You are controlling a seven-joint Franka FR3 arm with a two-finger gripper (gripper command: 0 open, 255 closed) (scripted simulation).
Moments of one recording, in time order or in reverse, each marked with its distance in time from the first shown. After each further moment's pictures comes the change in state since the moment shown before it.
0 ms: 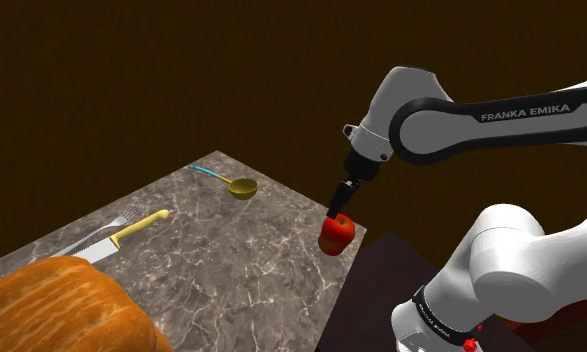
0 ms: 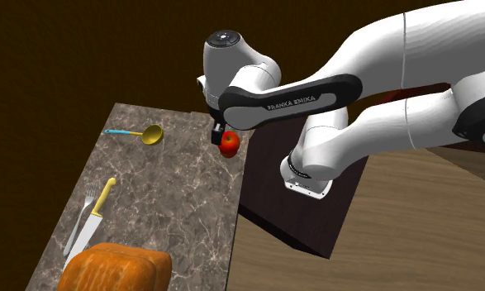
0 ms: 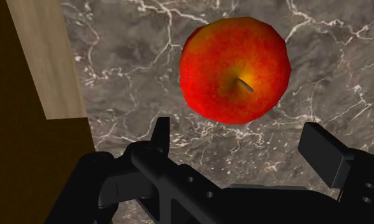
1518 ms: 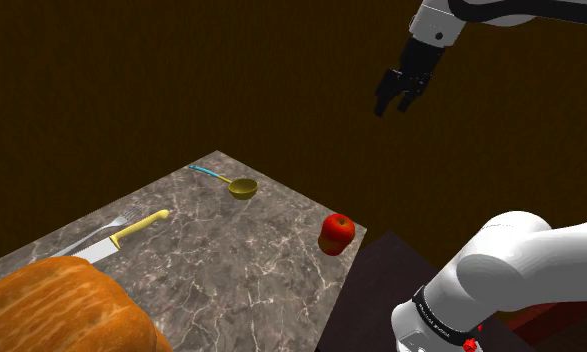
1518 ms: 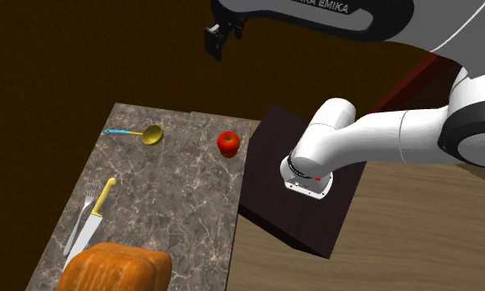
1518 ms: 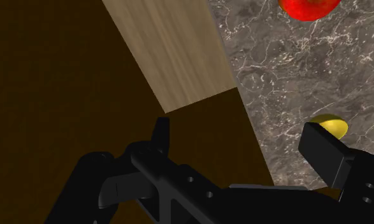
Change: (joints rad) arm -0.288 0.024 -0.011 0.570 -0.242 -0.489 0.217
